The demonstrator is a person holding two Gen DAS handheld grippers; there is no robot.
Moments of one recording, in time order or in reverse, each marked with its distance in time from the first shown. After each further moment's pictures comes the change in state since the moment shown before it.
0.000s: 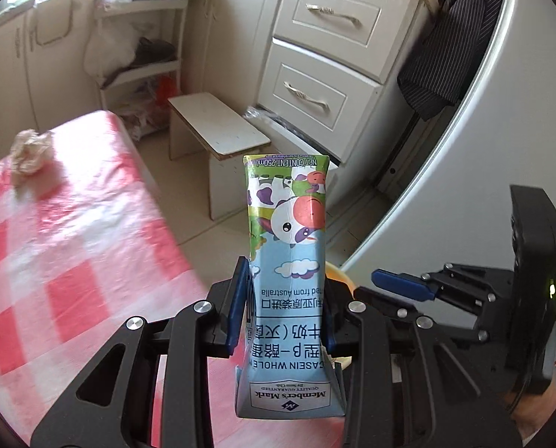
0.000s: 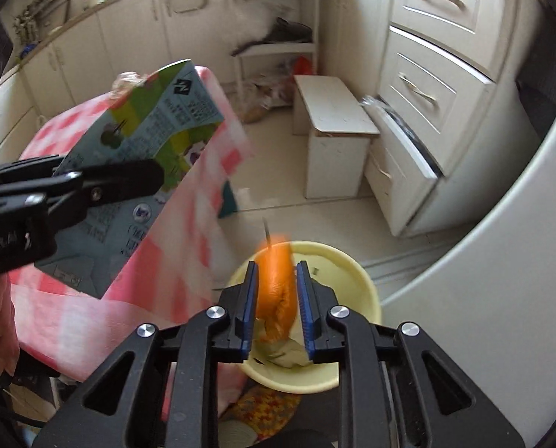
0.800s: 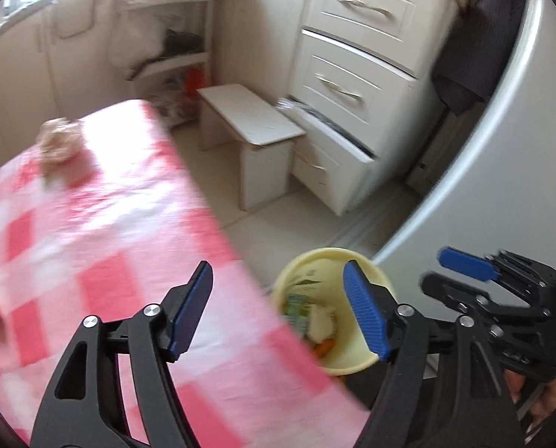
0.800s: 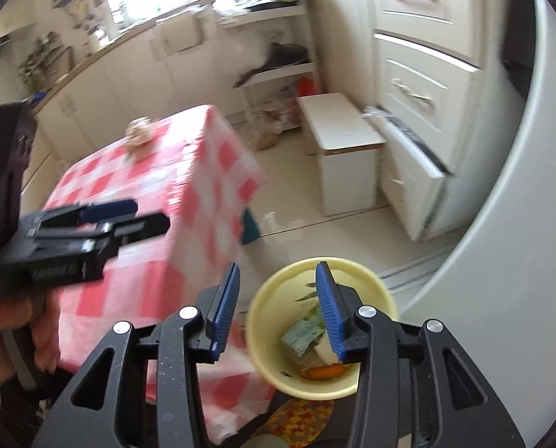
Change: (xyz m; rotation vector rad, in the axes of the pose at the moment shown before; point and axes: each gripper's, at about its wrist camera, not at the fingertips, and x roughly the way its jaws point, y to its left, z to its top) left arm -0.011 0.032 -0.005 -0.032 0.016 0.144; right arm -0.026 -0.016 -0.001 0.086 -0.092 0.164
